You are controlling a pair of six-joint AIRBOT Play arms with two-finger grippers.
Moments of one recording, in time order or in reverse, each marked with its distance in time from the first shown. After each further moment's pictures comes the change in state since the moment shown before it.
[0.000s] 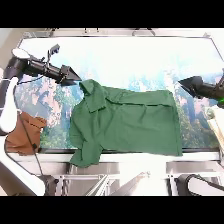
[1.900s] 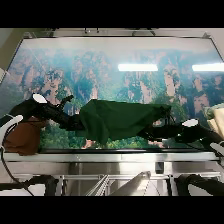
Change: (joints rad) left arm -0.157 0.493 -1.014 0.204 0.310 0.039; right arm 0.537 0.049 -0.530 0.043 -0.056 0.086
